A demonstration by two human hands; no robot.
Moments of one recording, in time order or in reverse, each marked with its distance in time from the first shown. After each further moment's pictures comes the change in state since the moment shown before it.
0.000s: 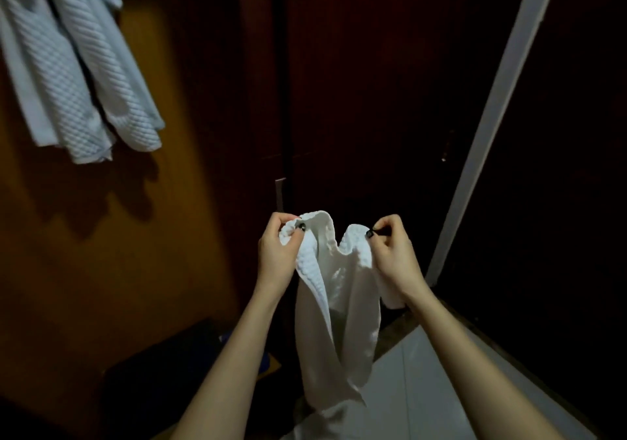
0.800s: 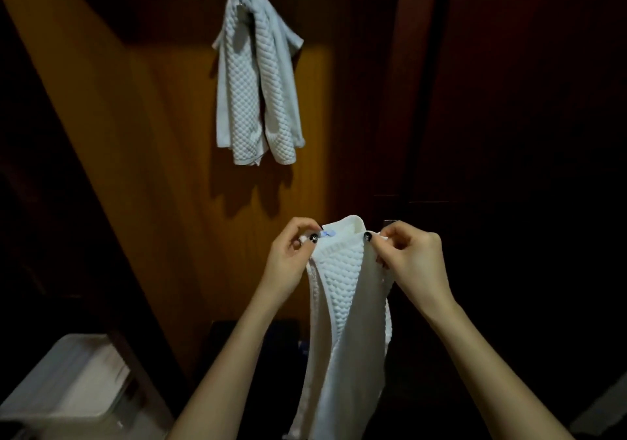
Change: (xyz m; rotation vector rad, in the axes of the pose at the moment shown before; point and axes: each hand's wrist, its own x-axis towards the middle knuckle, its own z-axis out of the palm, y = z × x) left_hand 0.024 0.034 -0.075 0.192 0.291 0.150; right_hand 0.082 -0.078 0.076 0.190 -0.344 -0.438
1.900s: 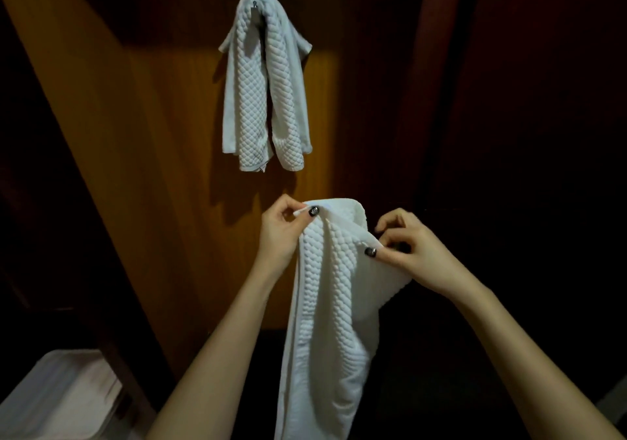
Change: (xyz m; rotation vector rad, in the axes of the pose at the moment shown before) left_hand 0.058 -0.015 -0.042 -0.143 0.112 -0.006; right_hand 0.035 -0.009 0.010 -0.227 -0.462 -0.133
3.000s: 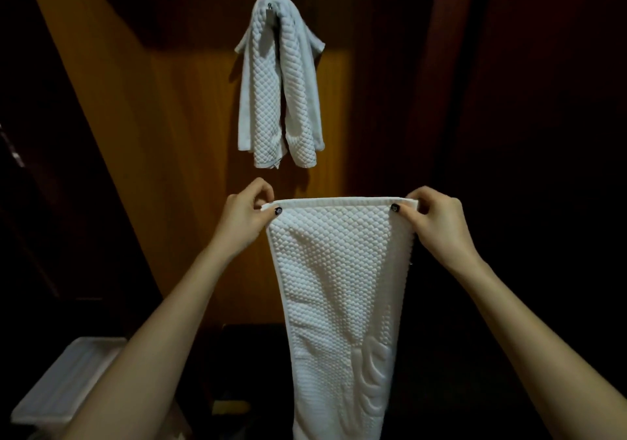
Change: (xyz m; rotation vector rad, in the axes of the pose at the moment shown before) left_hand 0.018 0.020 -0.080 0.682 -0.071 0.058; right_hand 0.024 0.012 -0.004 -0.050 0.439 0.130
